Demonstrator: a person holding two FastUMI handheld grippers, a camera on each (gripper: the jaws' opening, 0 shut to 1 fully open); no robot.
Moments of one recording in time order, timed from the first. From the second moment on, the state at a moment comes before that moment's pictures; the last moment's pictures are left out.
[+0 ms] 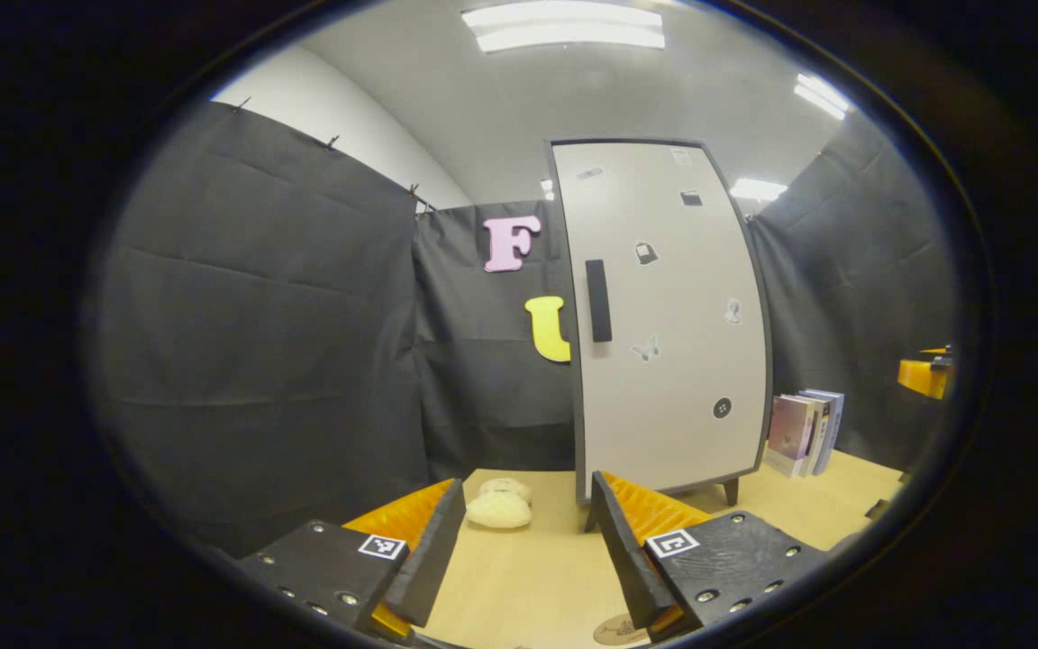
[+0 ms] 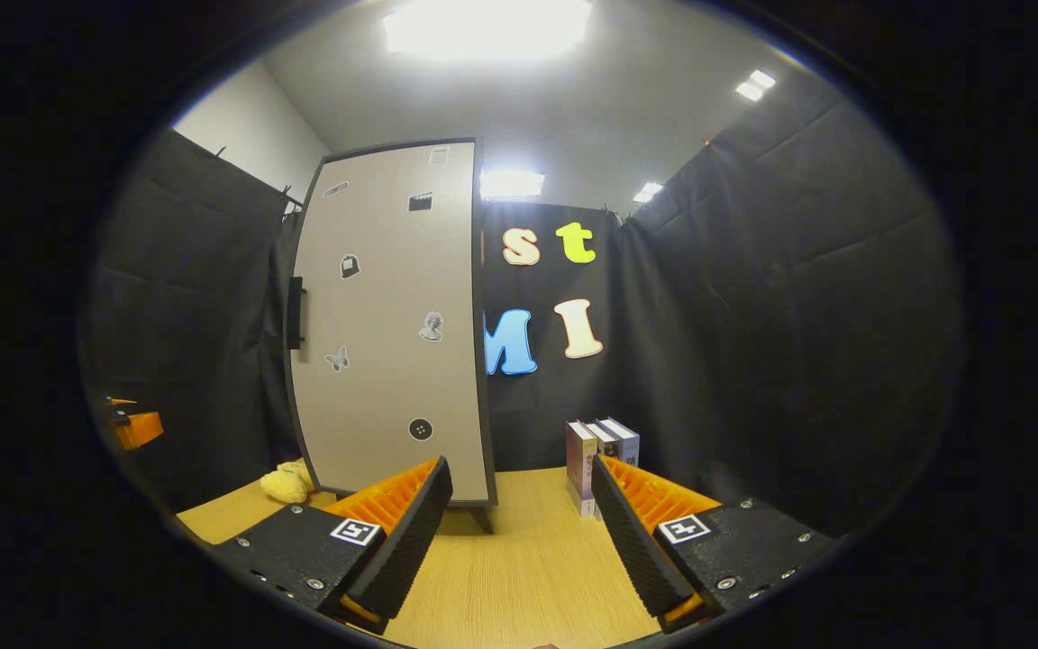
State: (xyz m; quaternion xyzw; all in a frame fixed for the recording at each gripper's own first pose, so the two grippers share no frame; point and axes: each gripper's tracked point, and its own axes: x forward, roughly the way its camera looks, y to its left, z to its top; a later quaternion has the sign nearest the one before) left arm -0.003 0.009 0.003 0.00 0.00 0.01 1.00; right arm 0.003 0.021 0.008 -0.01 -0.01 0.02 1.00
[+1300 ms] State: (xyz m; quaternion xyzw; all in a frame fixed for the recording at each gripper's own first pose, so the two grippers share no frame) left arm -0.039 0.115 0.008 0.02 -0.01 0.09 1.00; right arm 0.075 0.150 0.067 0.01 -0.03 0.11 0.99
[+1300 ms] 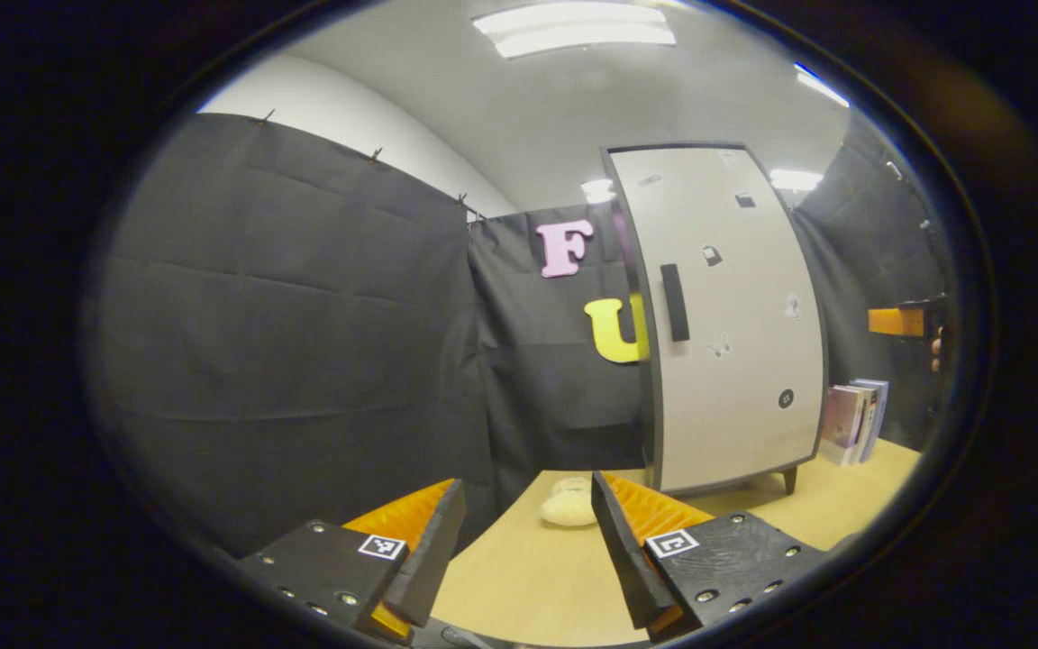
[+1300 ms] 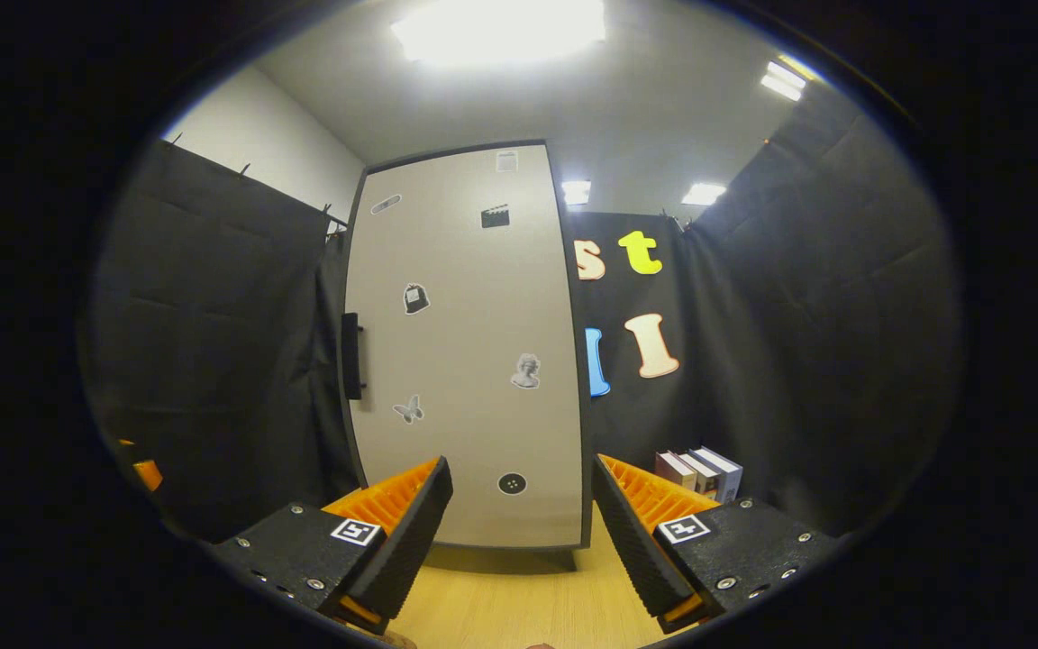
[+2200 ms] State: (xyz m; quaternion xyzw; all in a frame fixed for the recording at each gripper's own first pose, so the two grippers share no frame) left arm -0.071 0.225 -0.008 0.03 0.00 0.17 0.99; right arm 0.151 0.318 0.119 -0.01 -0.06 0.19 0.98
